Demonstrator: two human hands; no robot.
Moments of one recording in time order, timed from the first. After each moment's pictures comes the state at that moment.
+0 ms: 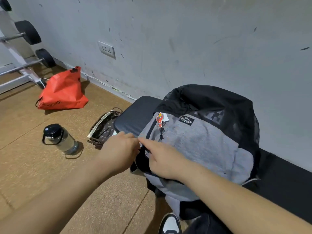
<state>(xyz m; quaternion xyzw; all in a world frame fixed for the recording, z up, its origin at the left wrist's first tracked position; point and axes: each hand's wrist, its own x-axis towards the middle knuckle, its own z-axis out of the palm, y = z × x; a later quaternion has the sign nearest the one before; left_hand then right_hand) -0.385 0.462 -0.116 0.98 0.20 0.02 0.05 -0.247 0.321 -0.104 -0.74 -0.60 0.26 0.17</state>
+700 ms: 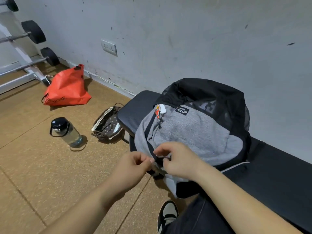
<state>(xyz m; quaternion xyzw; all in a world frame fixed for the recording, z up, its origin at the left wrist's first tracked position) -0.424 0.344 -0.106 0.70 0.41 0.10 0.57 -0.258 0.247 -0.101 -0.77 -0.49 0.31 0.25</state>
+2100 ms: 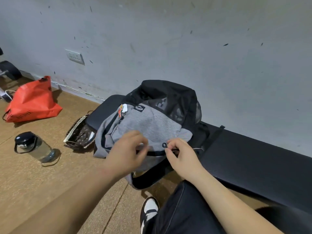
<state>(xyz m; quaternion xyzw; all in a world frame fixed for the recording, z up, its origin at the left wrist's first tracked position) -0.359 0.313 -0.100 0.94 0.15 0.18 0.24 -0.220 0.129 -0.127 -0.80 -0.36 0.14 0.45</state>
